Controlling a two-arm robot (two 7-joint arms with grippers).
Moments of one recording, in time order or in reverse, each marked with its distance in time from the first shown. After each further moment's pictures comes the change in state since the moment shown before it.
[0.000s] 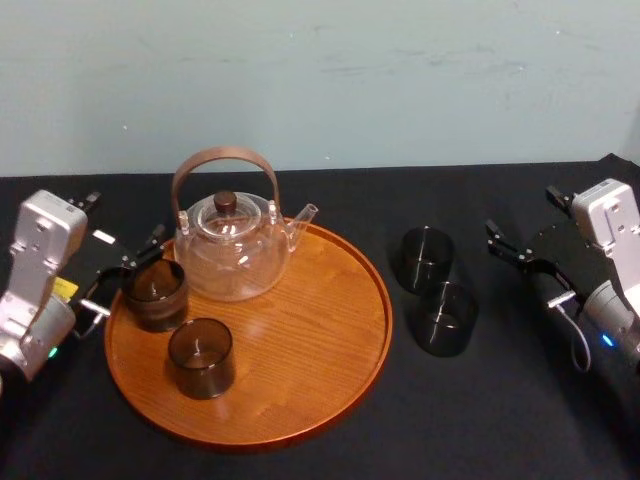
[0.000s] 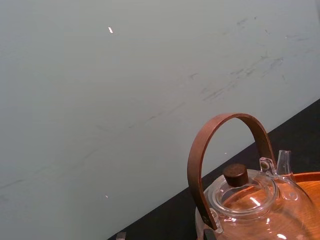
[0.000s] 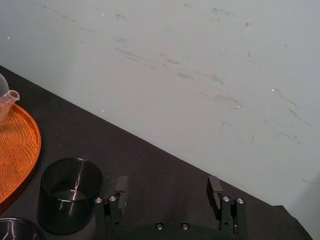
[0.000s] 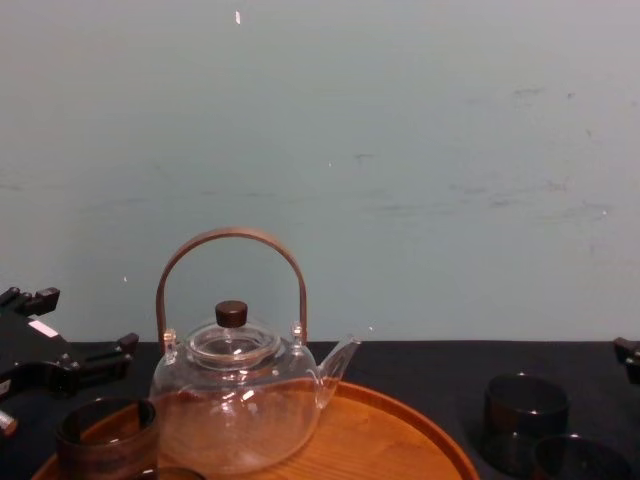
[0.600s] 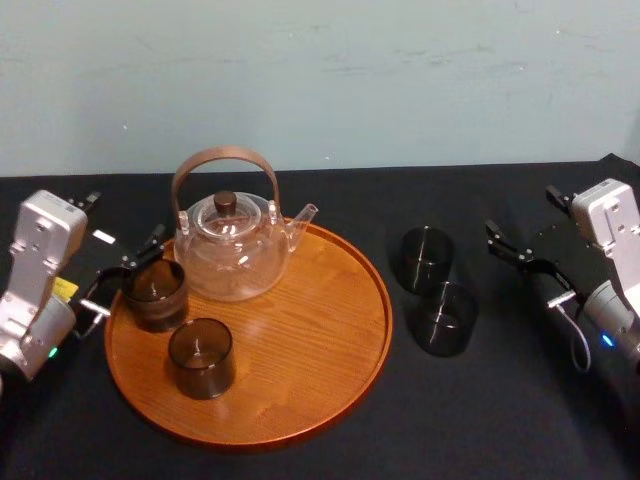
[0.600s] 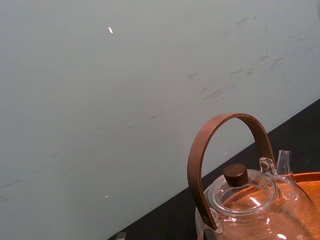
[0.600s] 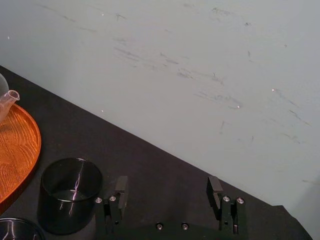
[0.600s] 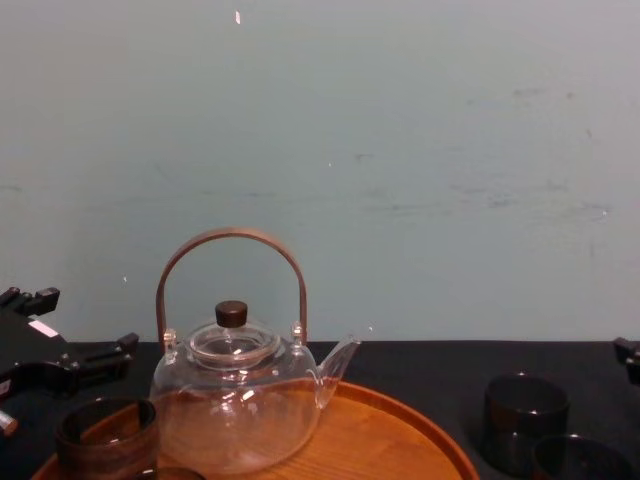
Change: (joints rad) left arm 0.000 0.000 0.000 0.000 0.000 0.000 0.000; right arm 0.000 0.000 0.000 0.000 0.000 0.000 0.000
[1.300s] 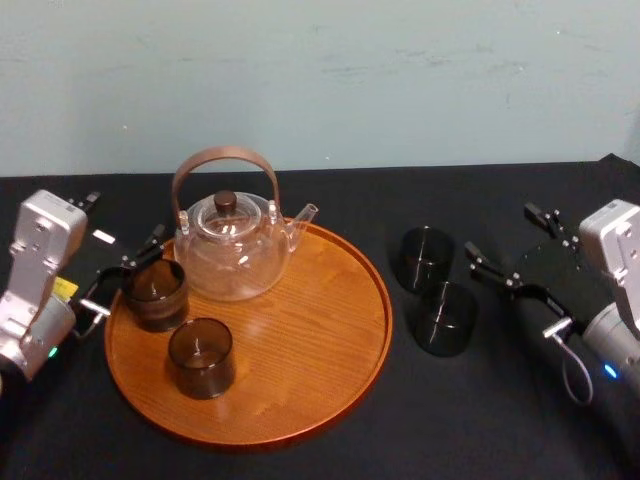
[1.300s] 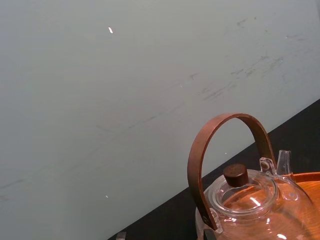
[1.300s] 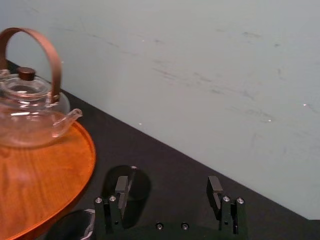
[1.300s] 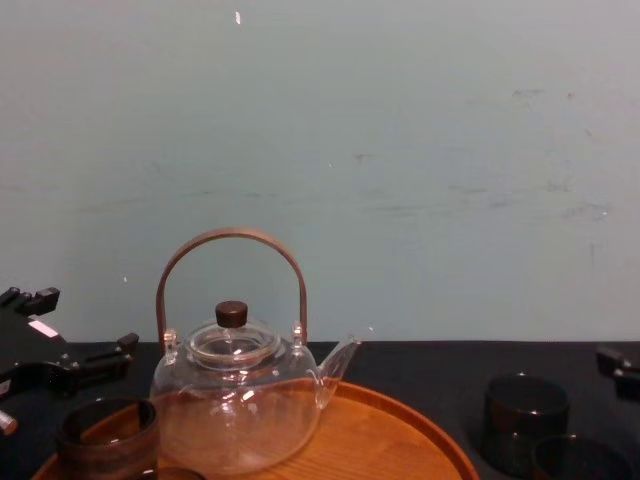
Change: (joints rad) left arm 0.000 0.000 0.000 0.000 0.000 0.000 0.000; right arm -0.132 0.036 0.051 -0.173 0.032 0.001 0.081
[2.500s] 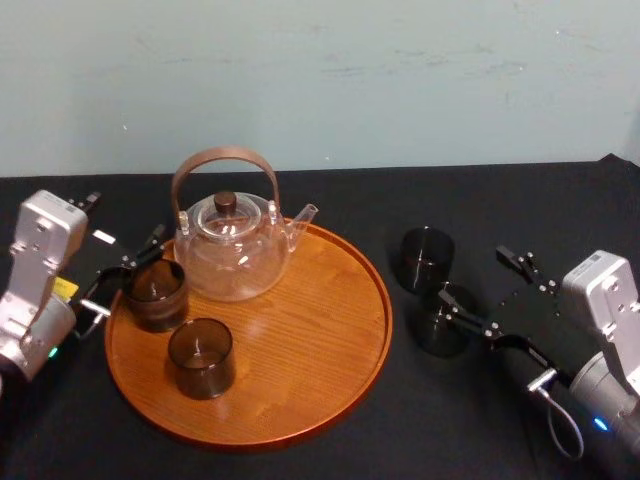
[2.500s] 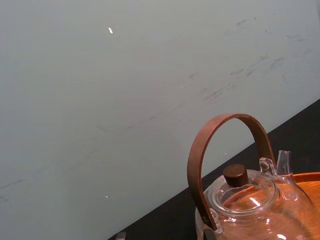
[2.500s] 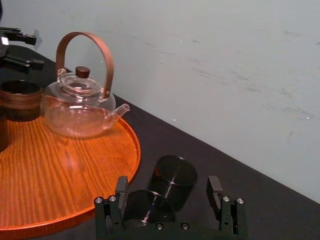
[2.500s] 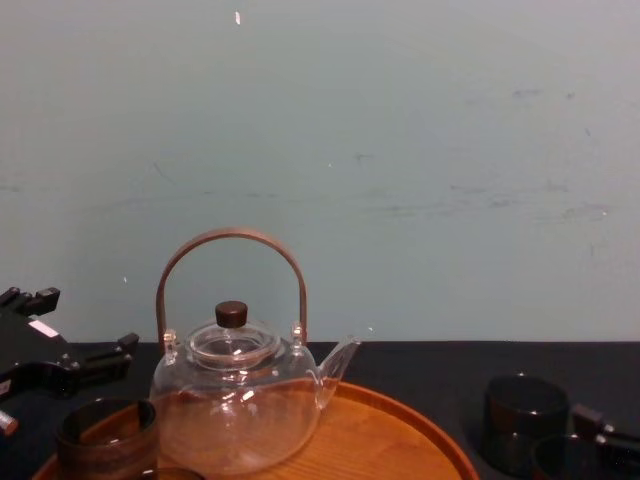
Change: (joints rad) left arm 0.000 0.000 0.000 0.000 0.000 0.000 0.000; right arm -0.152 -0.024 0.048 -0.126 -0.057 0.013 0.054
